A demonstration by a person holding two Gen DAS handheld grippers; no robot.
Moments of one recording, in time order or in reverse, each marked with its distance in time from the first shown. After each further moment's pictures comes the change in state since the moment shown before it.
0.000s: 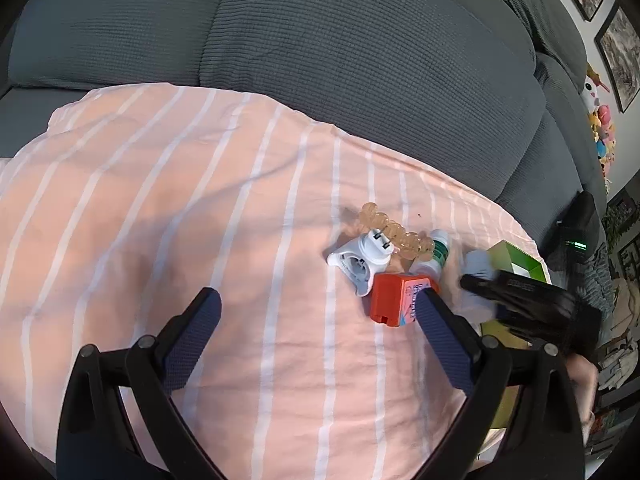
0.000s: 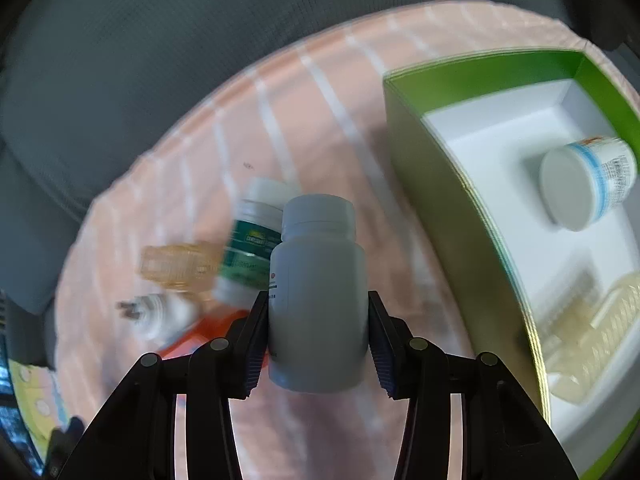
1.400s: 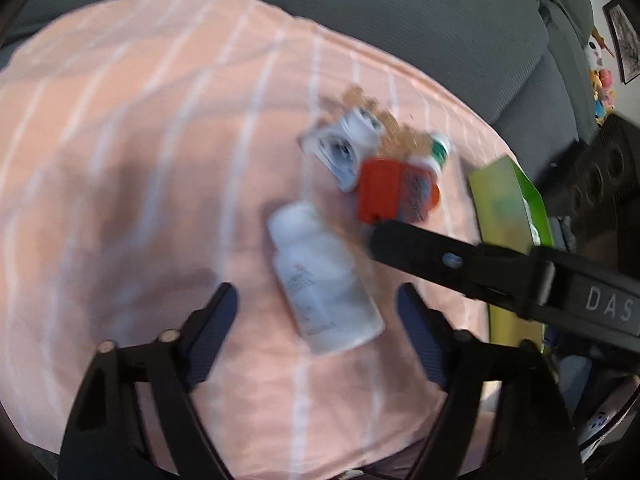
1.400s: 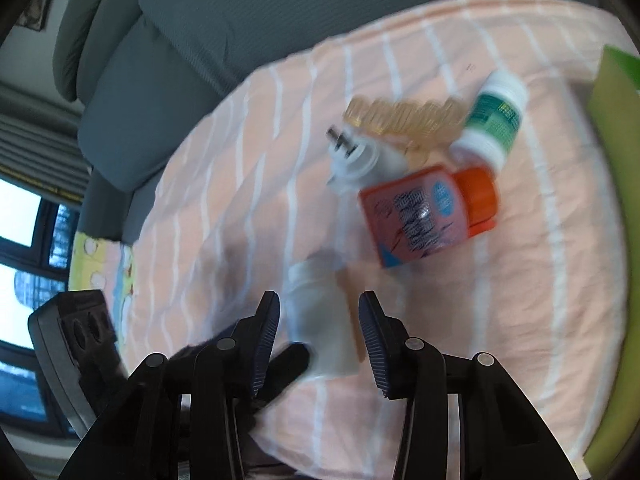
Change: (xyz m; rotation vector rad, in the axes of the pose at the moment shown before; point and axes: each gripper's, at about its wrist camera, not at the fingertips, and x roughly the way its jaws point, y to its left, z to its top) left arm 0.050 -0.011 -0.052 0.007 0.286 -0.090; right arm 0.006 0.095 -0.062 -0.291 0.263 0.349
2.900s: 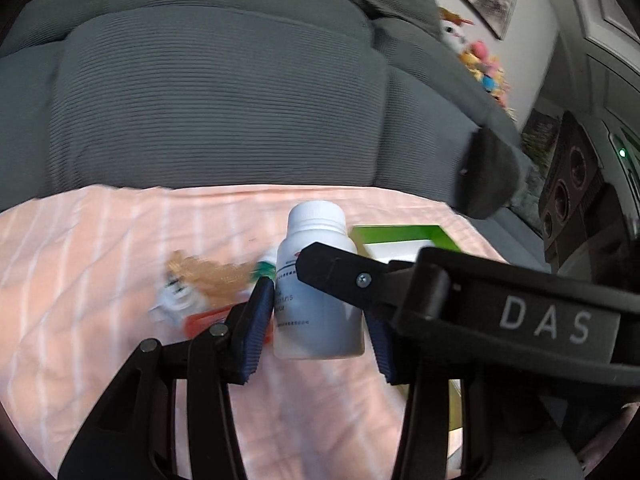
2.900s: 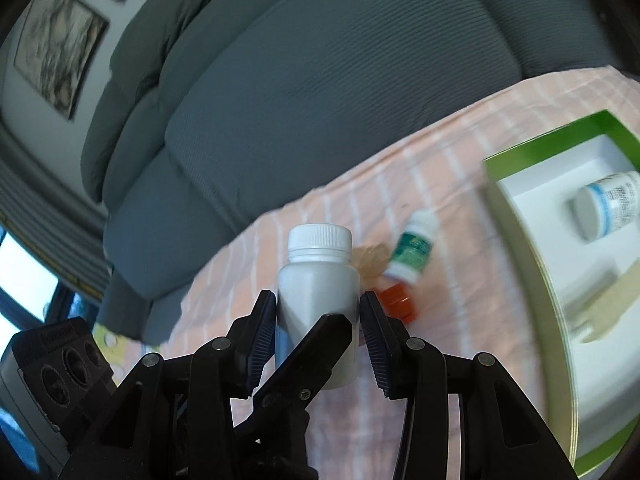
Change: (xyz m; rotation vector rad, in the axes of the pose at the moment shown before) left arm -0.036 -0.140 0.009 0.440 -0.393 -0.133; right arm -0.130 -0.030 -0.024 0.095 -0.501 0.018
